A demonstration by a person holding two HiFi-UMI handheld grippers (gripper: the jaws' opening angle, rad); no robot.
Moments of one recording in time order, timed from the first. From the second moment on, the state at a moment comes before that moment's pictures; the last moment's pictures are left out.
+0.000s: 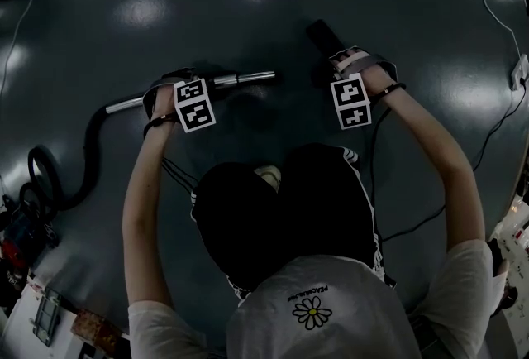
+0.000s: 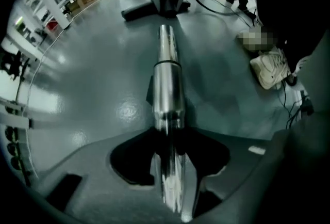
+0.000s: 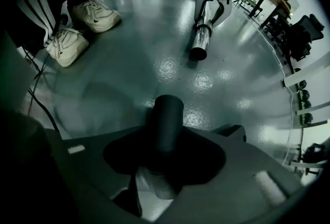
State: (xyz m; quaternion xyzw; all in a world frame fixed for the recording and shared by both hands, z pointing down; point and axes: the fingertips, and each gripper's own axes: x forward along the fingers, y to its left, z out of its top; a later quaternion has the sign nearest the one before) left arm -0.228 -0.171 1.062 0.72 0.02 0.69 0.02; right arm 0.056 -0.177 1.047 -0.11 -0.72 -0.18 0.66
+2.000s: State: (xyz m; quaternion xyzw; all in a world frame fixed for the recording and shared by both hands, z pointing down) left arm -0.165 -0.178 0.990 0.82 -0.04 0.57 0.01; right arm -0.053 -0.189 0.967 -0.02 -0.80 -0.14 0.58
